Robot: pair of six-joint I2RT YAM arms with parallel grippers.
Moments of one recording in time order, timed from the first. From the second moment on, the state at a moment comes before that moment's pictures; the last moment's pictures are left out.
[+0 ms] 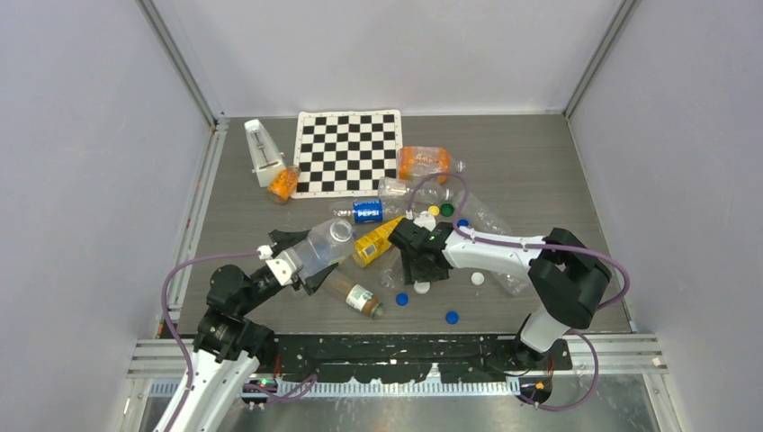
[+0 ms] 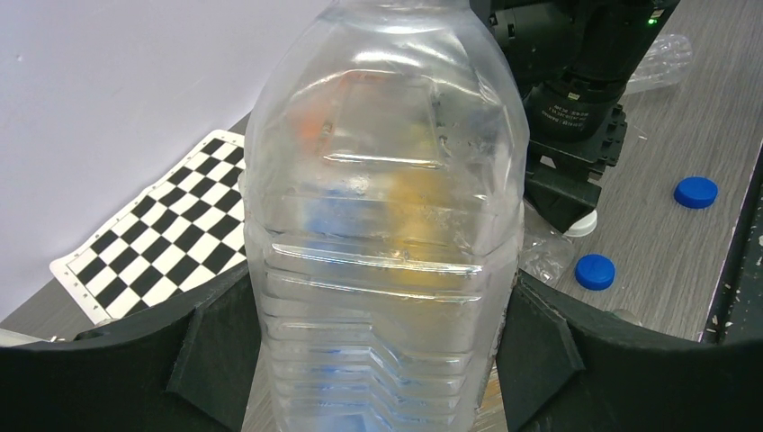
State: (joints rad) left arm -0.37 0.19 0.31 -0.08 0.55 0.26; right arm 0.93 1.61 0.97 -0.67 0.25 0.78
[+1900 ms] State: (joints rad) left arm -0.39 0.67 0.59 -0.17 0.78 0.54; right arm 0.93 1.11 1.23 -0.68 0.13 0.40
